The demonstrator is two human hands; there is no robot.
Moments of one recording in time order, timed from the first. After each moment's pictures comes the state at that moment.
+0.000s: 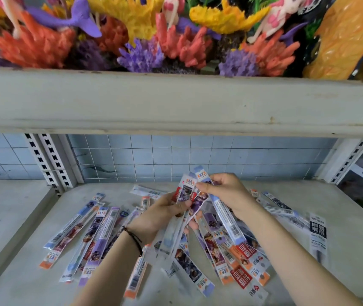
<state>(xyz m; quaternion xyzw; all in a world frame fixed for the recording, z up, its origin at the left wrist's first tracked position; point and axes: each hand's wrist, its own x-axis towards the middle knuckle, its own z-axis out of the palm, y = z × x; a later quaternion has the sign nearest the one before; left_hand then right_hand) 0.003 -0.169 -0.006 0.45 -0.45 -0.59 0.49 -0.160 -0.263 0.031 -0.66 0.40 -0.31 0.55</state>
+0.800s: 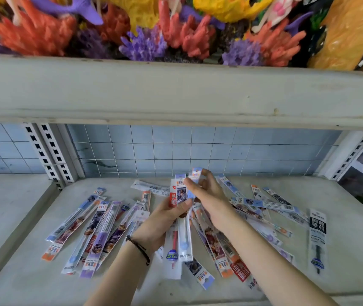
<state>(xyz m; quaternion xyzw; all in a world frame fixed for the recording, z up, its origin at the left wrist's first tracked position) -0.013 -0.155 -0.020 0.47 -0.35 -0.58 0.57 -0.129 -0.231 0.009 -0.55 0.38 -0.37 0.65</state>
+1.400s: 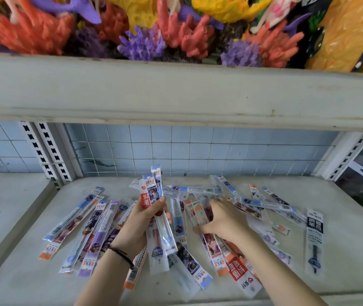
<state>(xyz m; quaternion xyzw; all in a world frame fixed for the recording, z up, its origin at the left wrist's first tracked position) 0.016 -0.141 -0.031 0.44 -0.25 -0.57 0.65 -0.170 -0.235 -0.018 -0.84 0.53 0.01 0.16</state>
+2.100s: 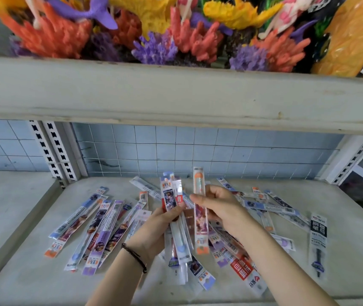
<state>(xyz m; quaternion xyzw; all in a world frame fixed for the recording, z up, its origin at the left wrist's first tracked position) -0.014 -0.139 -0.021 0.42 -0.25 -0.63 0.60 -0.155 -0.228 0.012 -0.60 0.42 -0.26 0.63</state>
